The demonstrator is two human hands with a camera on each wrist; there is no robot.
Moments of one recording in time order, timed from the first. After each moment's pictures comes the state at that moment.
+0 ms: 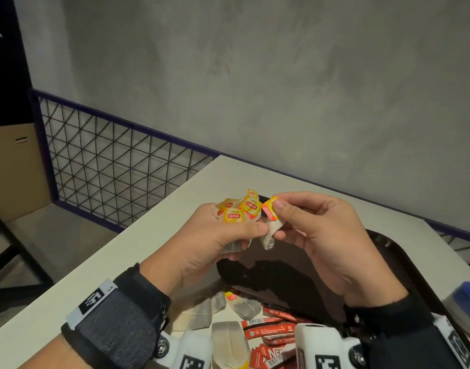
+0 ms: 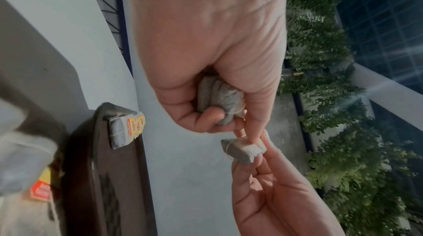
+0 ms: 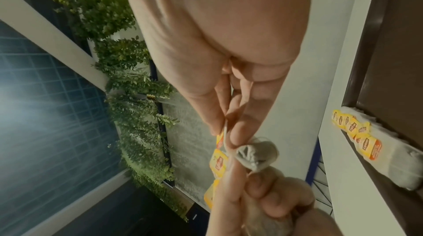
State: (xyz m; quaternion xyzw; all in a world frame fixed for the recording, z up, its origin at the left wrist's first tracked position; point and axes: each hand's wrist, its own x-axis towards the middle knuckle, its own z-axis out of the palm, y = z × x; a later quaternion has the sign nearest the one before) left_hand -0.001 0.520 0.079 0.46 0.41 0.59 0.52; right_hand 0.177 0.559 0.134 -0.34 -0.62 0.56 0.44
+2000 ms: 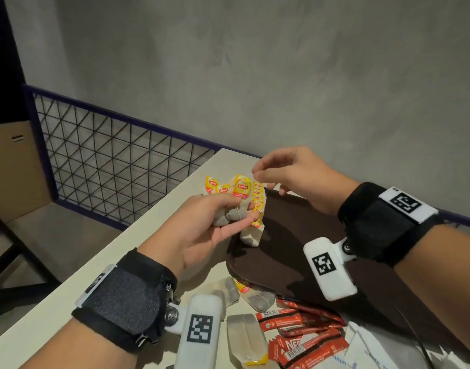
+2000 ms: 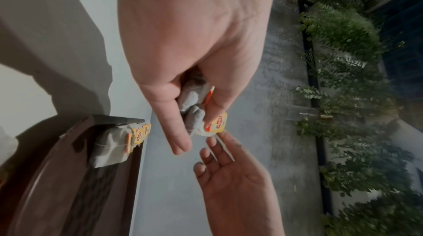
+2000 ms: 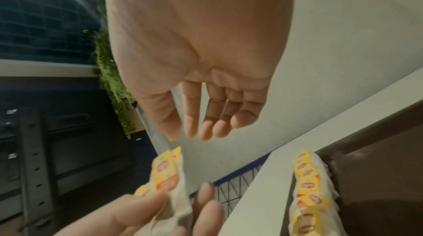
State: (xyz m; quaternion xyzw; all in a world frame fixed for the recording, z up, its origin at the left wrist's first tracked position) left_hand -0.027 0.538 0.075 0.21 0.35 0.64 0.65; right_hand 0.129 0.639 0.155 -0.37 -0.82 0.35 0.27
